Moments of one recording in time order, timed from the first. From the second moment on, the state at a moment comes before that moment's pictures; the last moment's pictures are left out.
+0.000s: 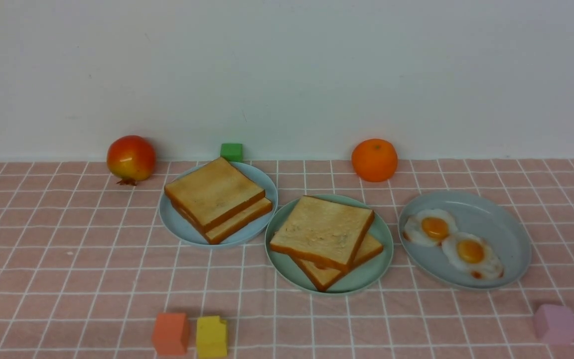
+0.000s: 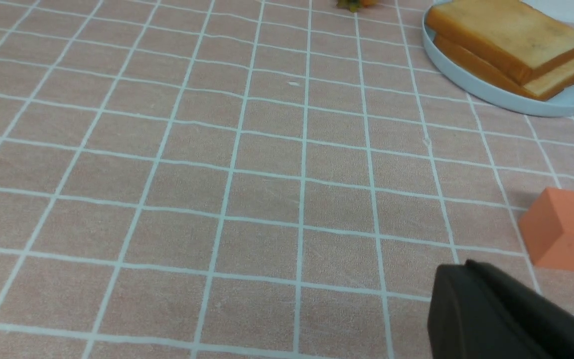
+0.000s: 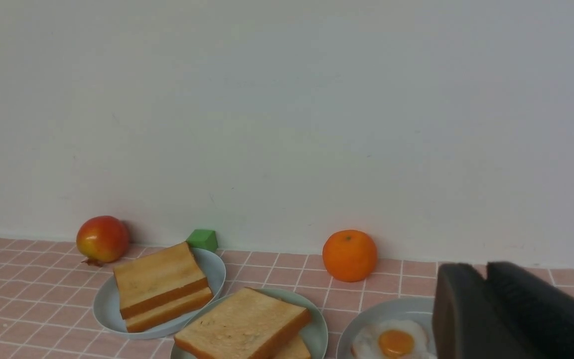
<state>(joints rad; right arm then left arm) 0.18 0.20 -0.50 0.23 0.40 -0.16 -0.07 -0.01 0.01 0.10 0.40 -0.35</state>
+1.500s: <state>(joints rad) 0.07 -0.01 0.02 -0.11 0.41 0.09 -0.07 -0.01 0.01 0.10 0.40 -0.35</state>
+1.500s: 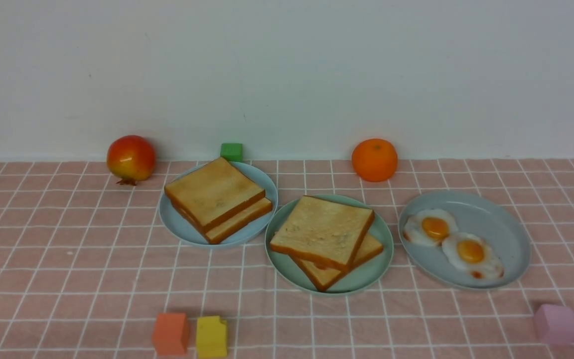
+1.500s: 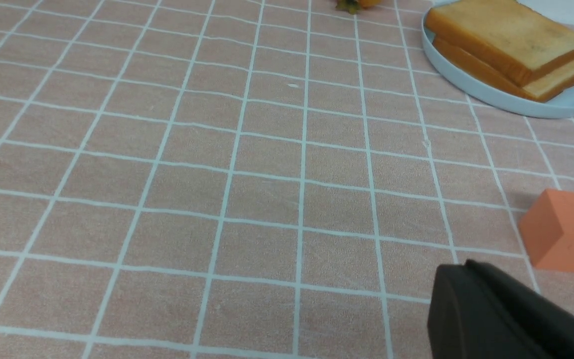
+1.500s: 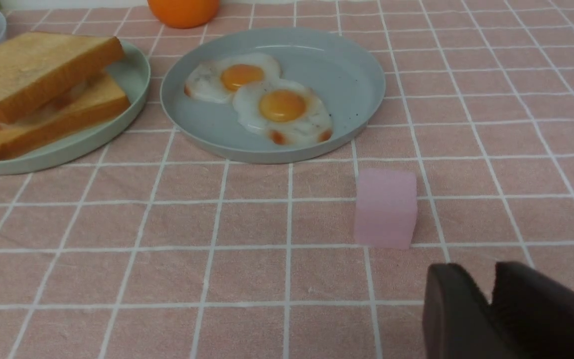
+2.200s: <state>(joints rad) 0.07 -0.01 0.02 -0.11 0.41 0.08 -0.07 -0.01 0.01 0.10 0.40 -0.35</state>
